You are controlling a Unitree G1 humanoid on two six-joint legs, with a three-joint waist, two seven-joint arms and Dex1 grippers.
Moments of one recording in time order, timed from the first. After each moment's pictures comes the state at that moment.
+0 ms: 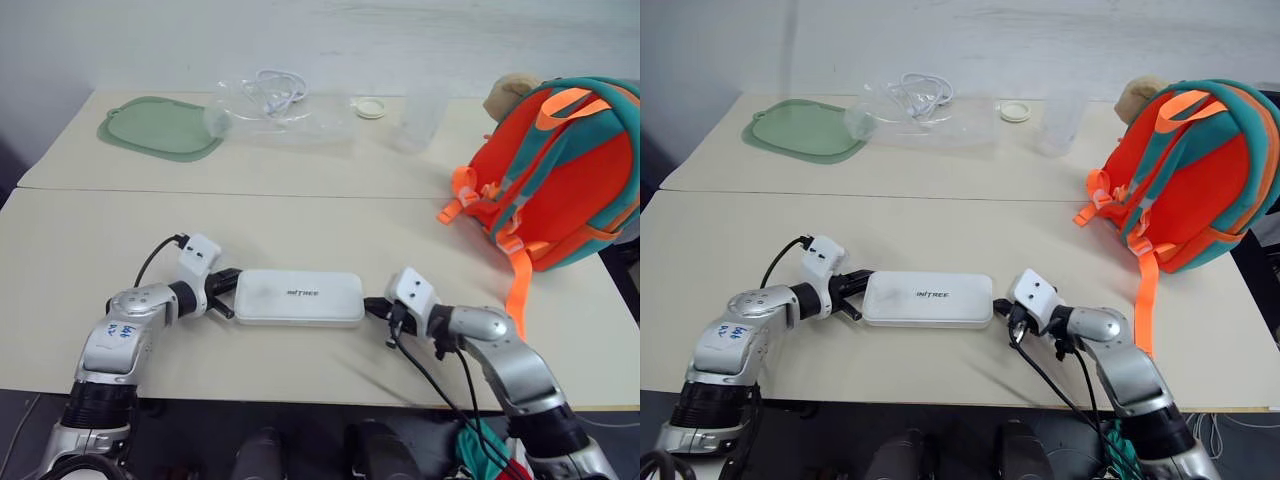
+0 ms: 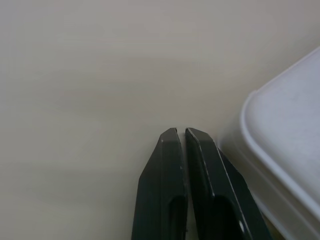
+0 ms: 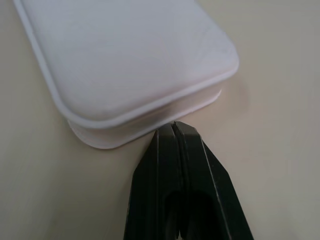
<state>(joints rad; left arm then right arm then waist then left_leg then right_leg) -0.30 0.57 0.03 -0.11 -0.27 0.70 -0.56 -0.19 -0.51 0.17 -0.29 0.10 0.49 0.81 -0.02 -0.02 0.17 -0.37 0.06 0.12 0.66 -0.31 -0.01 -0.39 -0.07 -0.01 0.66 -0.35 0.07</state>
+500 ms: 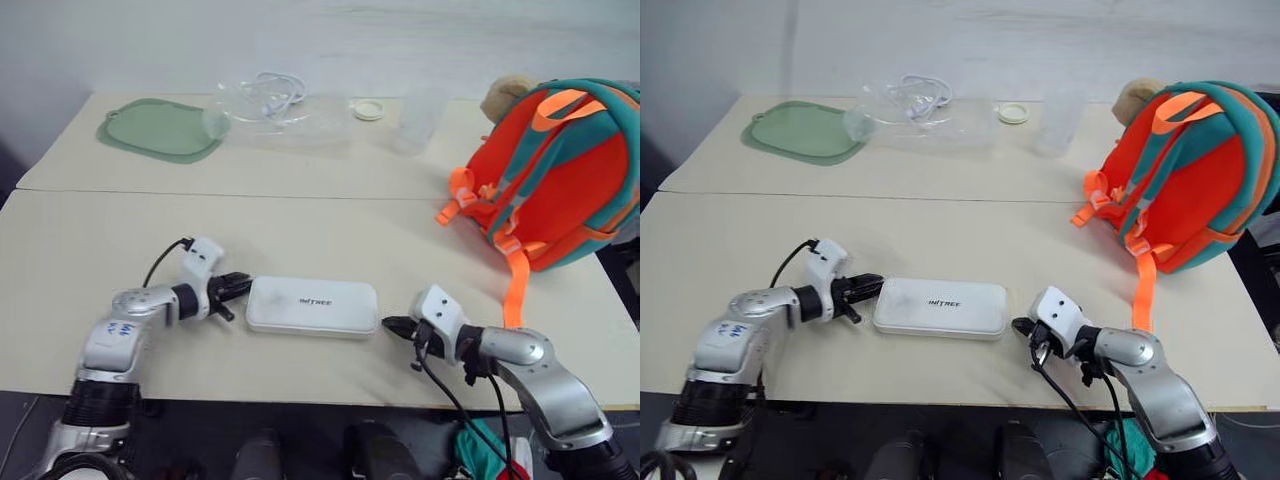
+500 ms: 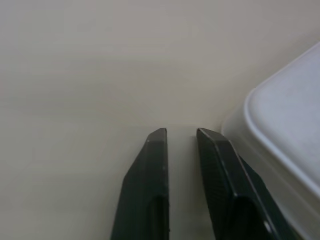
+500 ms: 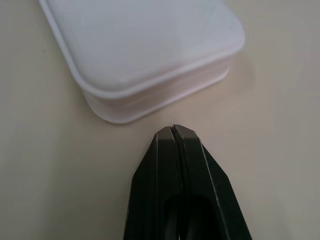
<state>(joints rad) -0.32 0.64 0.09 -0.03 -0.35 0.74 -0.70 -0.05 -0.62 0.09 -0.42 0.17 0.55 0.81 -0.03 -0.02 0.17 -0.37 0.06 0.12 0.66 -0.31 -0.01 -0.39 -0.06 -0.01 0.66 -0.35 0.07</state>
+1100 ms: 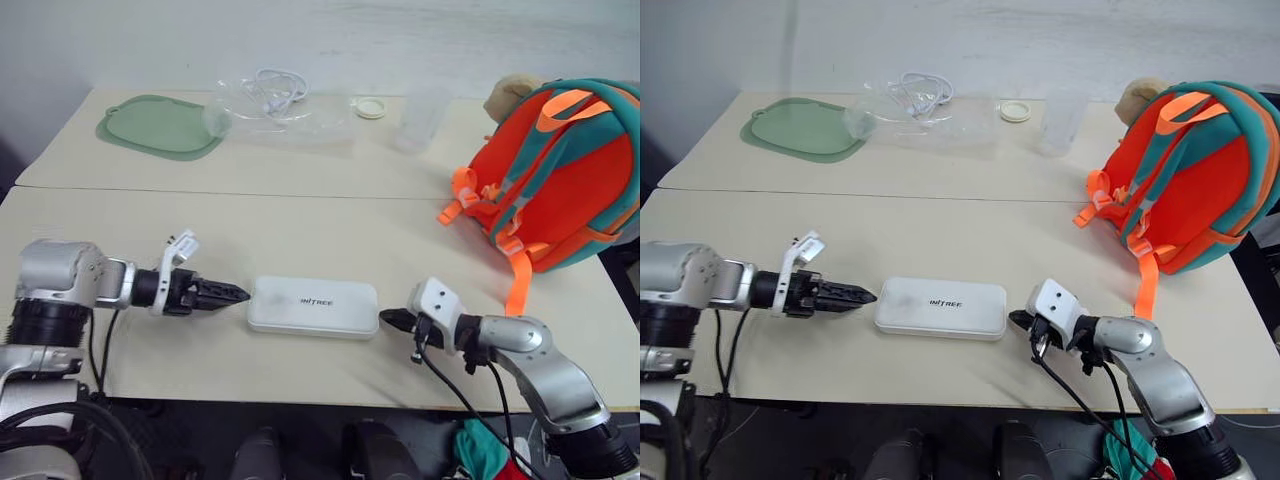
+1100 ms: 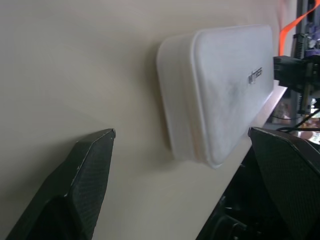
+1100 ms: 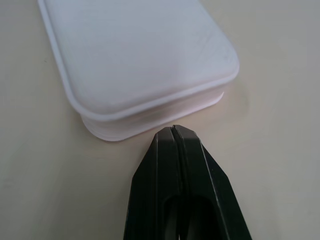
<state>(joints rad) -0.71 0.81 -0.06 0.31 -0.69 1.59 -0.93 -0.15 -0.64 0.14 -0.34 0.18 0.46 0.85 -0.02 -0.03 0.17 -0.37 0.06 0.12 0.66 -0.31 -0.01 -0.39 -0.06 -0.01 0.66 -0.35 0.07</state>
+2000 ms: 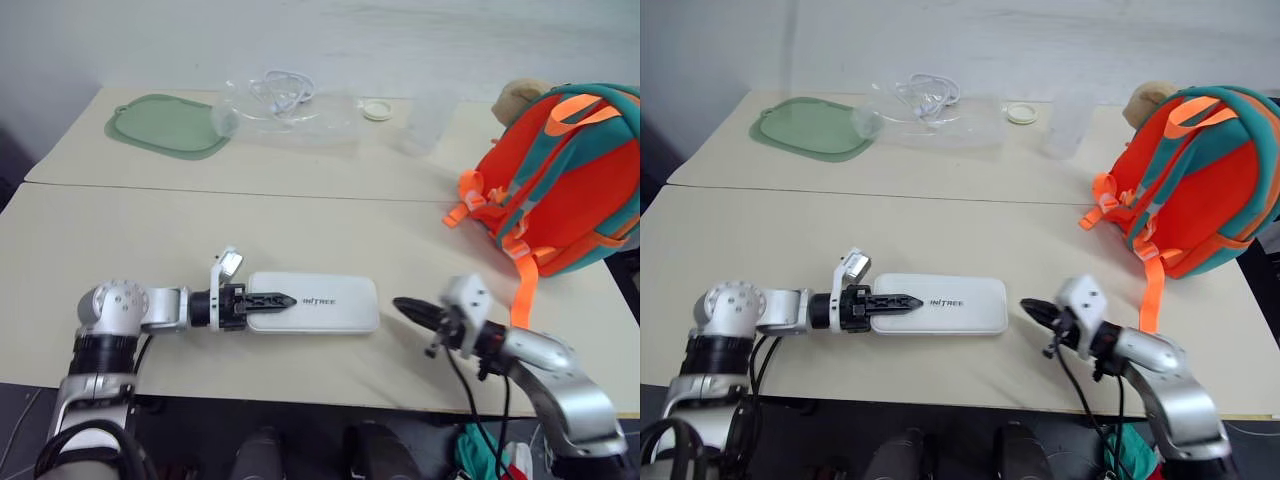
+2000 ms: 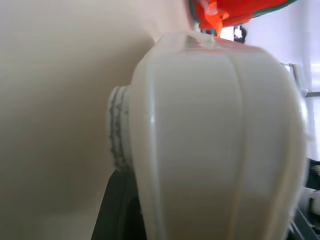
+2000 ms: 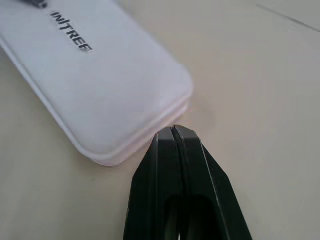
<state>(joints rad) -0.44 0.60 0.15 0.14 -1.06 1.33 -0.68 0.10 -0.54 -0.18 -0.45 0.41 0.40 0.77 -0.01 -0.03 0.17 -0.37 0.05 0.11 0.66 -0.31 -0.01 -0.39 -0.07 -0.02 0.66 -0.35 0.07</state>
